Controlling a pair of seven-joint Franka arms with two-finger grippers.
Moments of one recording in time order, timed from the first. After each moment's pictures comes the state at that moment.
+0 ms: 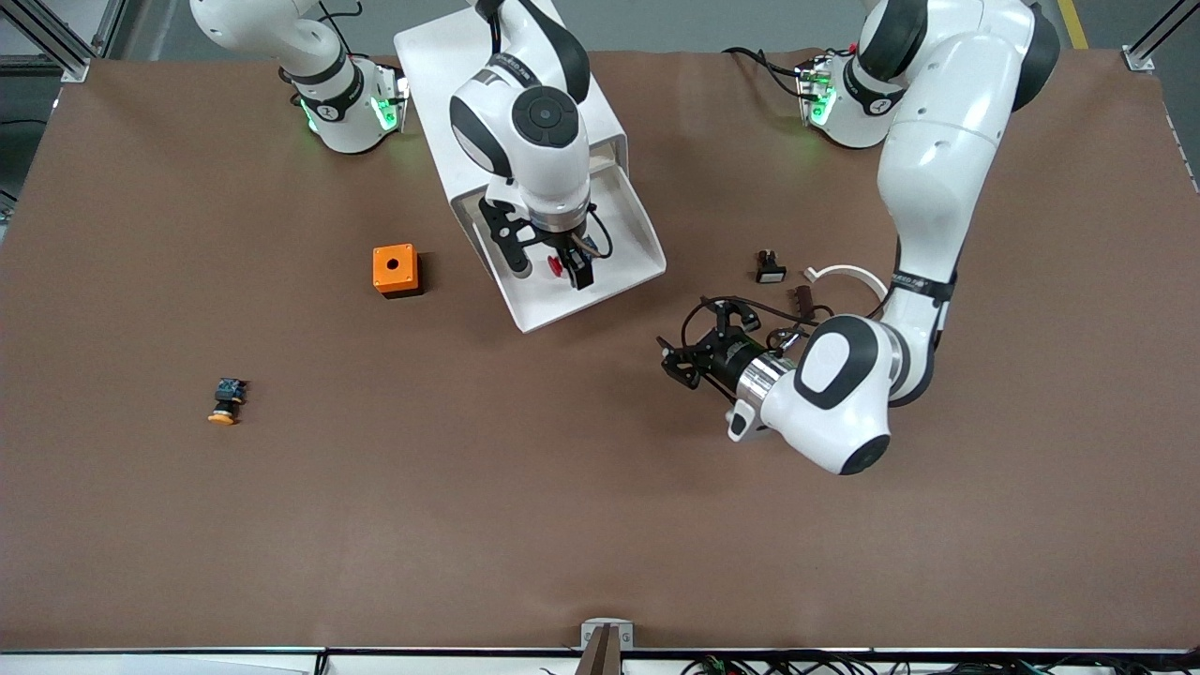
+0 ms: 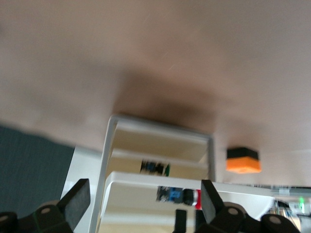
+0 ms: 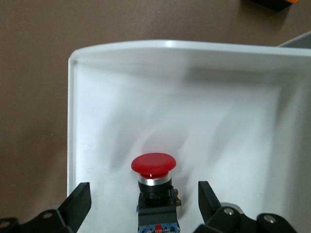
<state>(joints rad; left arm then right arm) -0.32 0.86 -0.07 -1.15 -0.72 1.48 -0.98 0.89 0.35 -0.06 -1.78 0.04 2.10 1.90</state>
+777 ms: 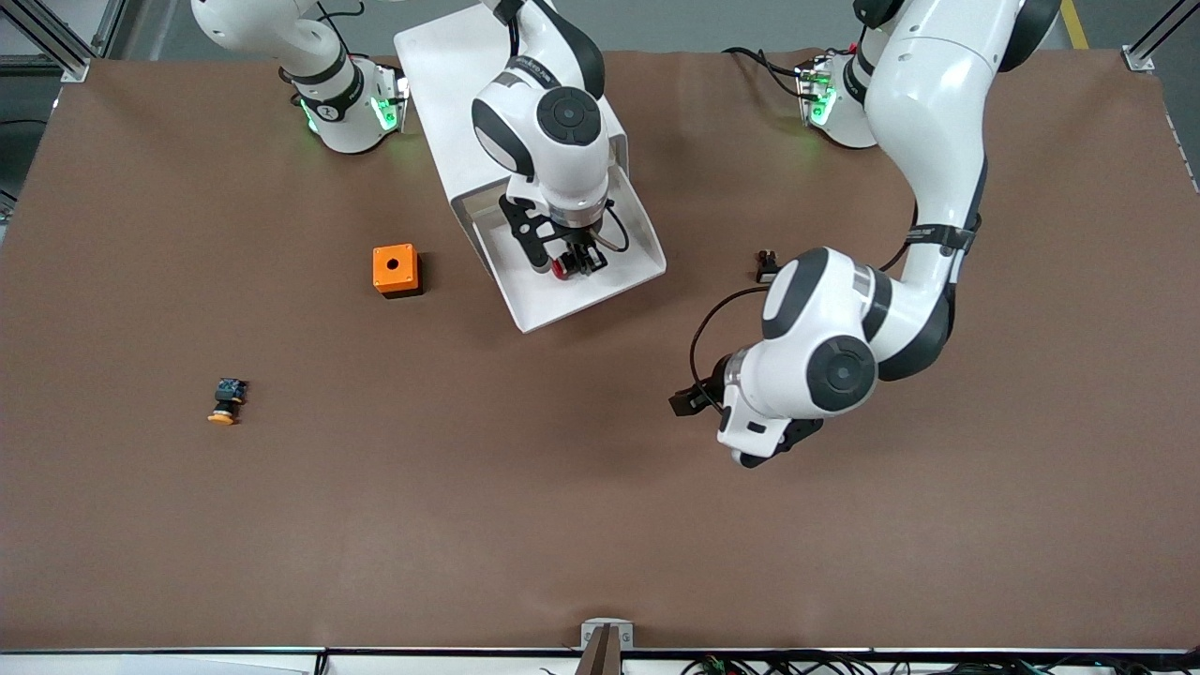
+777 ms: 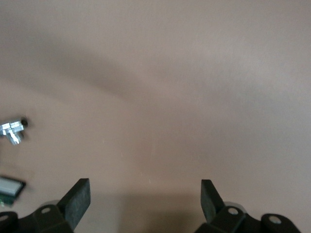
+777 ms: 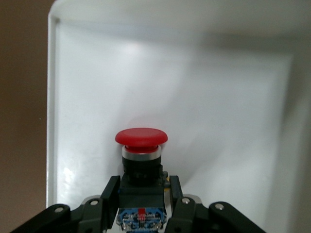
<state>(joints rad) -0.44 0.75 -0.07 -1.17 -0.20 1.83 -0.88 0.93 0.39 -0.06 -1.78 0.07 2.12 1.92</state>
